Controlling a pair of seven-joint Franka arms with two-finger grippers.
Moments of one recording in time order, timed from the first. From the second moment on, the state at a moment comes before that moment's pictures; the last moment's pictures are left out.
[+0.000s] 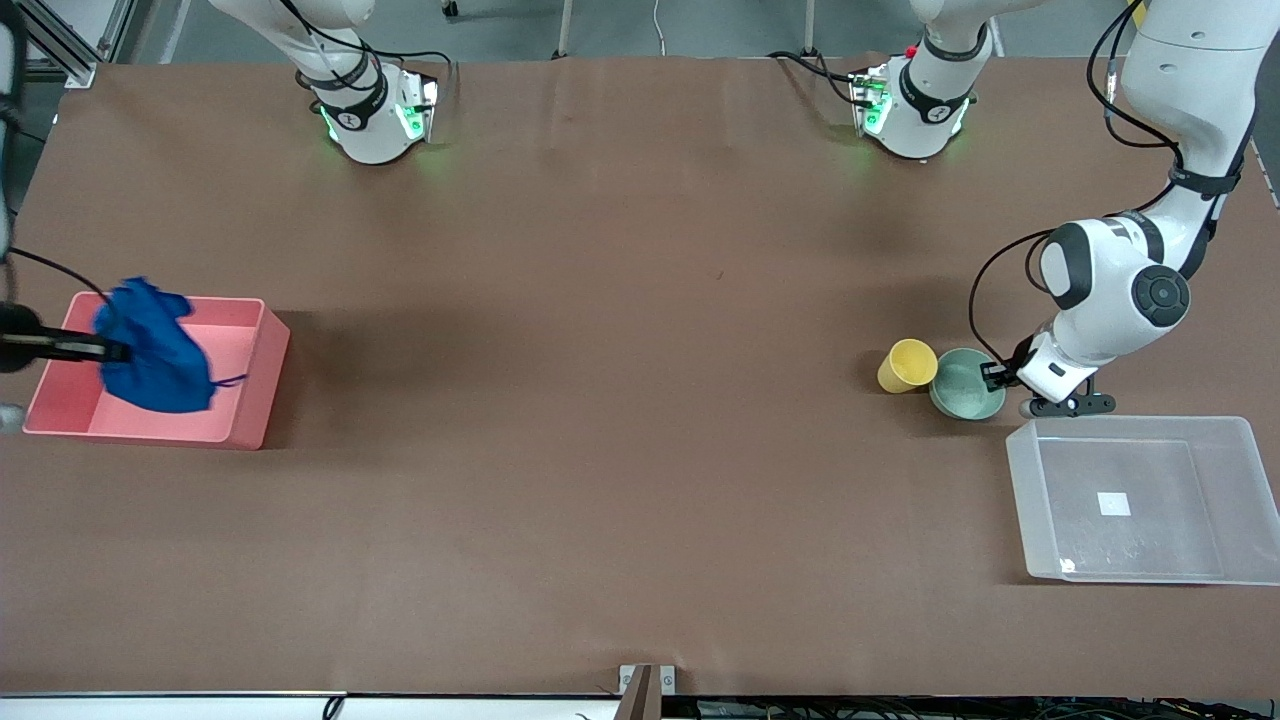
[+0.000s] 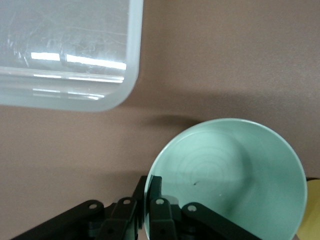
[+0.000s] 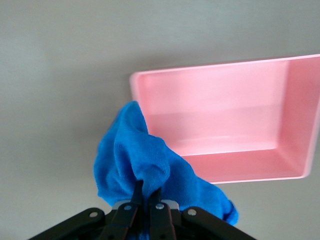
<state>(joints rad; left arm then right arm) 0.23 0.38 -0.13 -2.24 0.02 2.61 0.04 -0.22 0.34 -0.09 -1.47 0.01 1.57 -0.19</state>
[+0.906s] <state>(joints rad) 0.24 0.23 -0.15 -1.84 0.02 2.11 0.13 -0.30 0.42 -0.06 -1.79 0.00 2.11 -0.41</state>
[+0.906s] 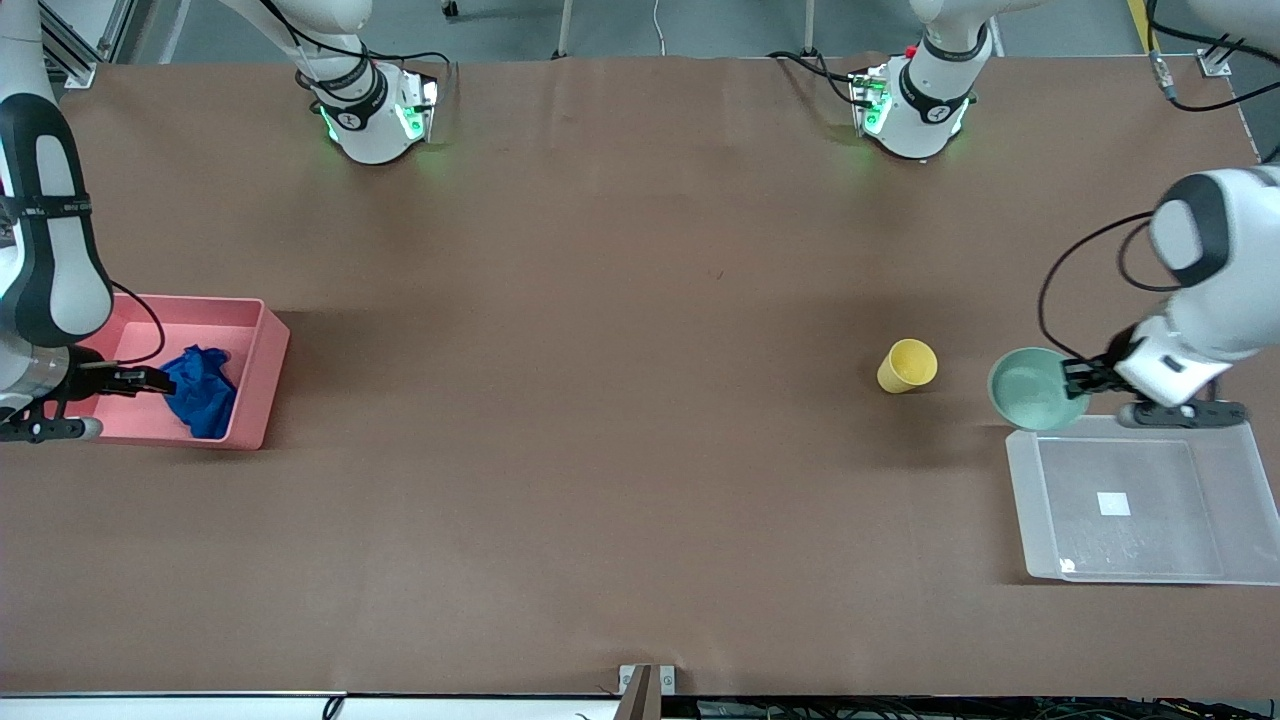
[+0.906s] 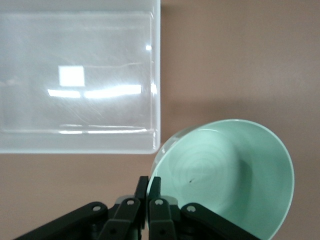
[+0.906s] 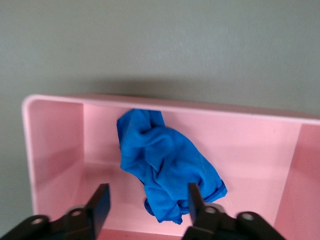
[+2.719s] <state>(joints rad) 0.37 0.89 -0.11 -1.22 0.02 2.10 0.36 -0.01 -0.05 -0.07 -1.58 0.00 1.55 -0.02</state>
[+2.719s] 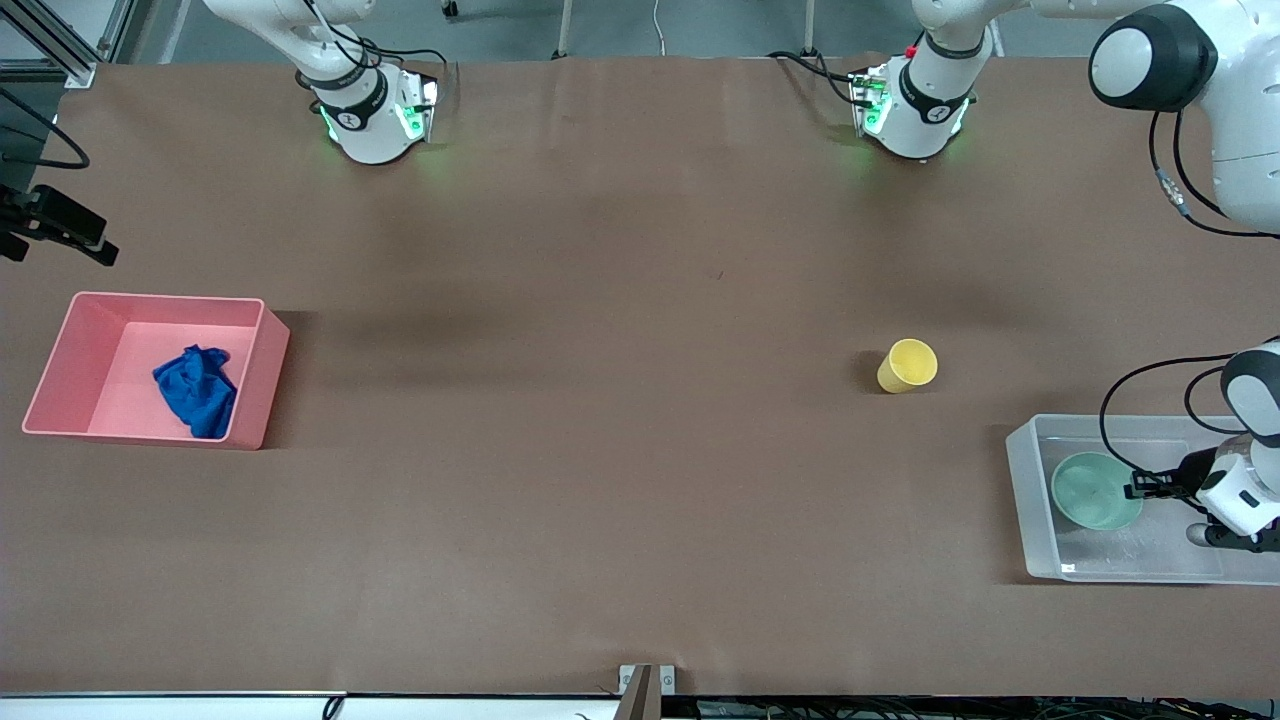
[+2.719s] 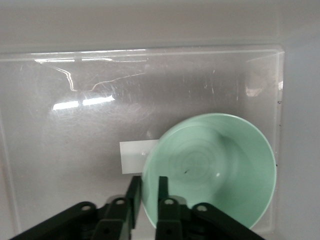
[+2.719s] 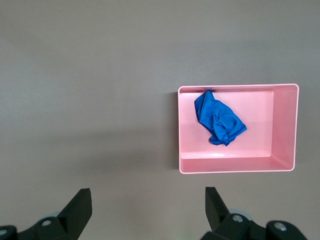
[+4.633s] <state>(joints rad) 0.30 0.20 -0.35 -2.26 -0.02 2.45 0.10 -0.01 -0.04 -0.07 -1.51 -0.02 1.49 -0.03</state>
